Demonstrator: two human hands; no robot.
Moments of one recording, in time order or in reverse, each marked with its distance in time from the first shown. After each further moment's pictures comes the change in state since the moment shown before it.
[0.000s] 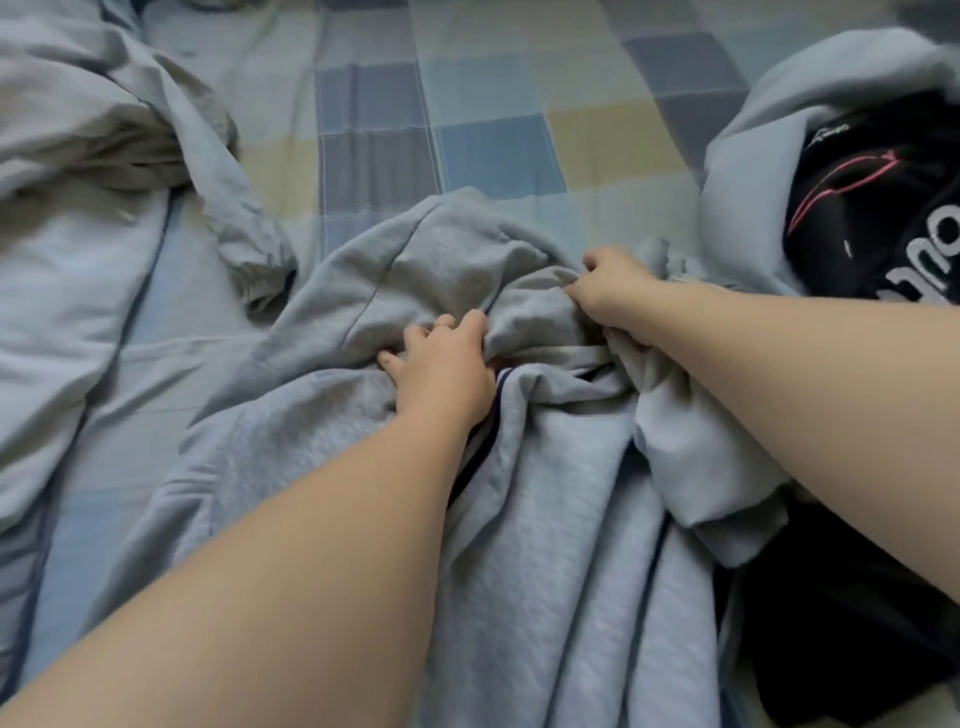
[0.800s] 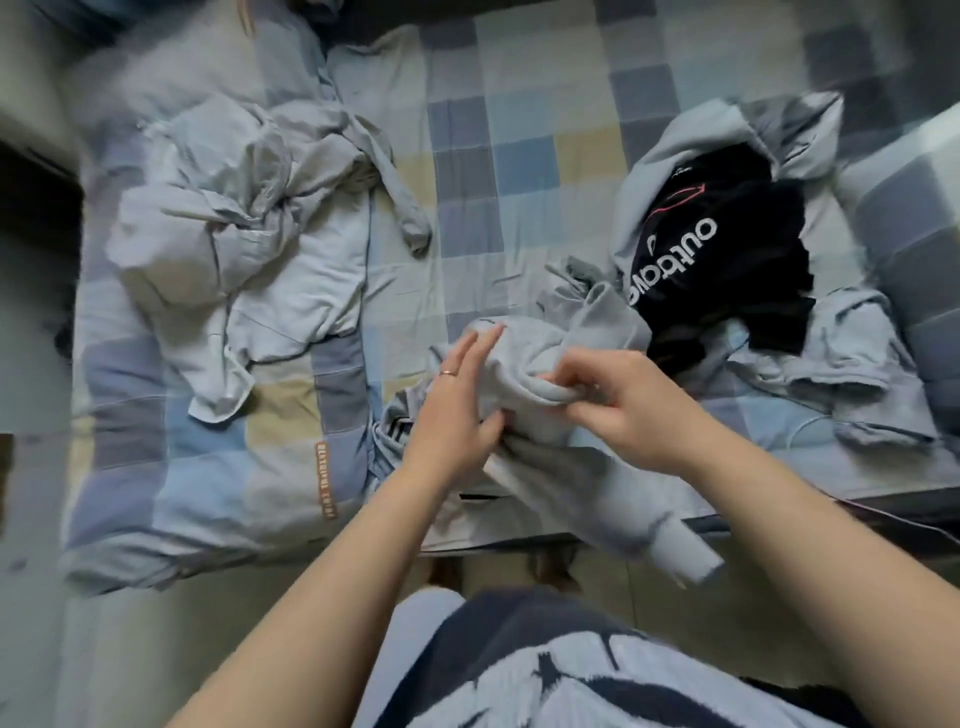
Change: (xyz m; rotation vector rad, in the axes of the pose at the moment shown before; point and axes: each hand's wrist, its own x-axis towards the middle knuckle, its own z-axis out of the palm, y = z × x) left_hand -0.438 0.097 -0.360 -0.451 -0.081 0.152; right_hand -0.543 -0.114 -0.318 0.254 -0.344 -0.604
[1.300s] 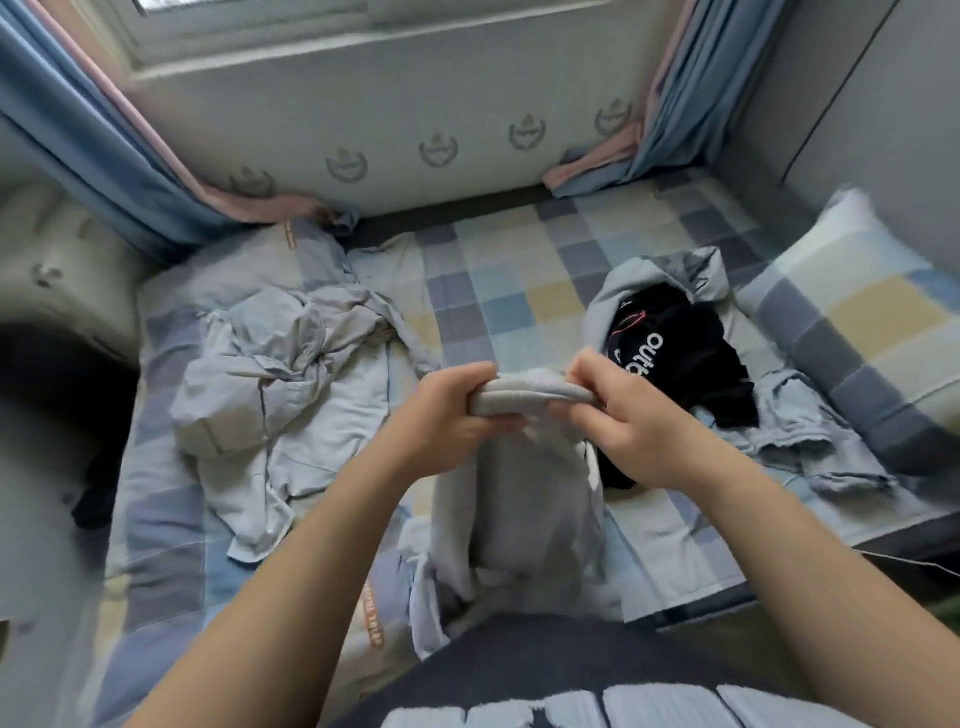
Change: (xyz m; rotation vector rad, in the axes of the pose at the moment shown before) left_hand -0.036 0.089 -0.186 -0.011 -0.141 0.411; right_hand -0.030 -0.163 0.002 0.012 0.254 -0.062
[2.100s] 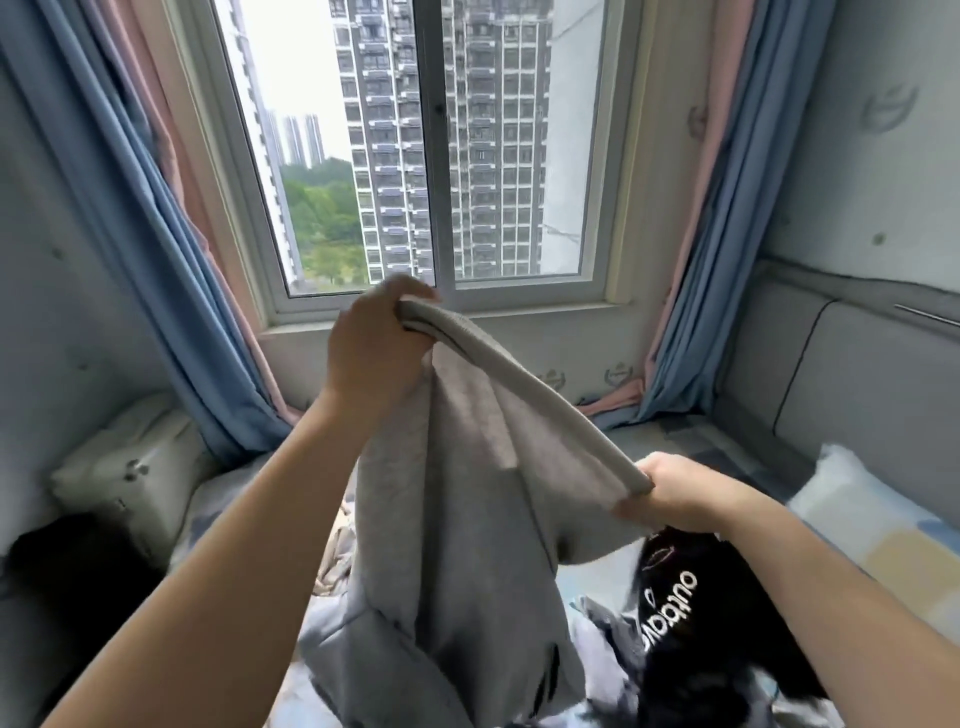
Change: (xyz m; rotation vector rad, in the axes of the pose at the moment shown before) left_hand 0.022 0.118 -0.253 0.305 0.897 0.167; right_hand 0.080 -0.103 -0.080 -0.537 0.018 0.285
